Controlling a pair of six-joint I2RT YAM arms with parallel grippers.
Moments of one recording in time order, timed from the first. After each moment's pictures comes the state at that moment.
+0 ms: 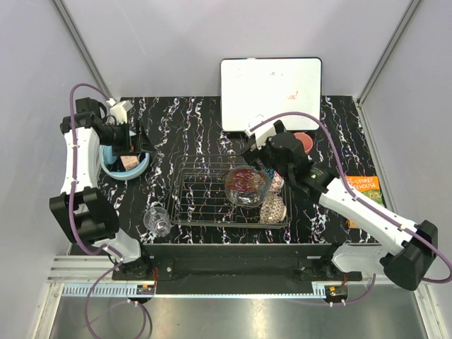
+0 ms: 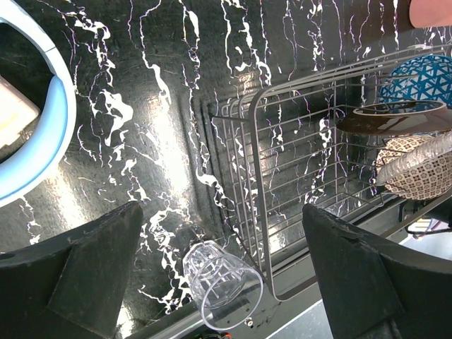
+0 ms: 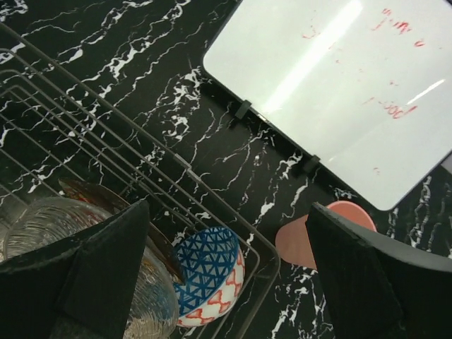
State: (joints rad) left arm 0.28 1.58 1.55 -1.15 0.67 0.21; right arm 0.80 1.20 1.10 -0.24 0.36 -0.24
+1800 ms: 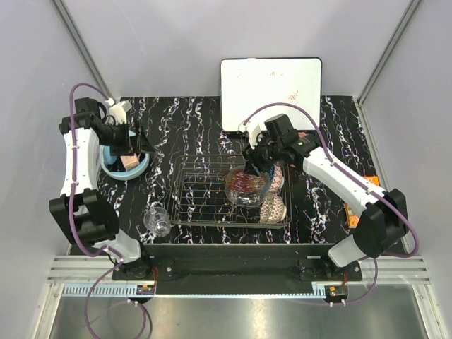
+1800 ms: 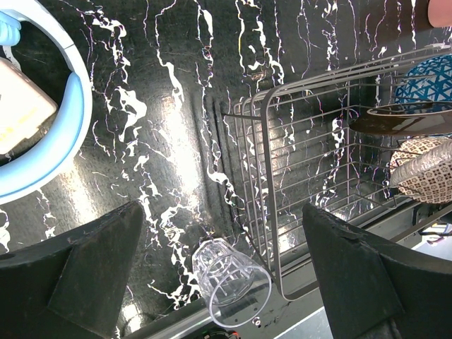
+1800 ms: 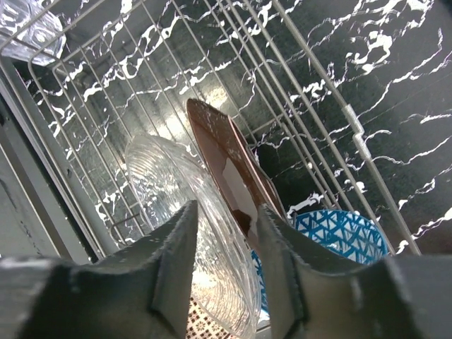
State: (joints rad) left arm 0.28 1.56 1.55 -1.15 0.63 0.21; right arm 0.58 1.51 1.31 -0.61 -0.43 -0.20
